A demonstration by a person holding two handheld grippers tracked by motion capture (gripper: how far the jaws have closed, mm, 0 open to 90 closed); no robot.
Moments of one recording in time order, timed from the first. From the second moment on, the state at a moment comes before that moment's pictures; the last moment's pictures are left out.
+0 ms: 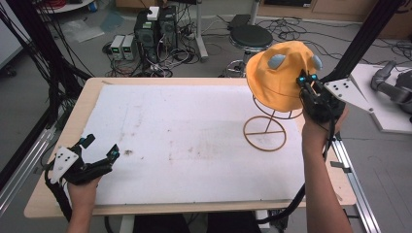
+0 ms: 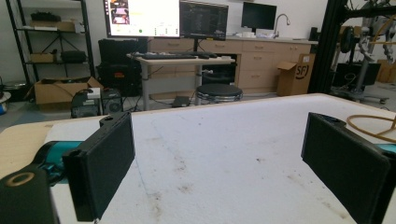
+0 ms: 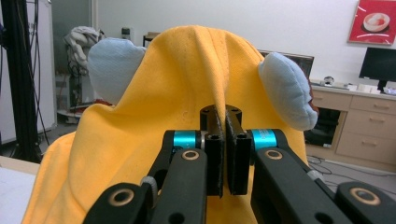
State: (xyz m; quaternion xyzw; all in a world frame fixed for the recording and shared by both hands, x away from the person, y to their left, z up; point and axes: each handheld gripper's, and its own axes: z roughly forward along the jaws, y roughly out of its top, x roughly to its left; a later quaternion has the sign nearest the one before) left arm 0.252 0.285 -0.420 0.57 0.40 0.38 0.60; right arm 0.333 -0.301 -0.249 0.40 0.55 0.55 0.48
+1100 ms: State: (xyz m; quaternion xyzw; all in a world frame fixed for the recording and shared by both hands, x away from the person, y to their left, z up) left arm 0.253 0.285 -0.421 0.58 0.40 0.38 0.60; right arm 0.335 -0.302 -0.273 0.44 0.50 0.53 0.52
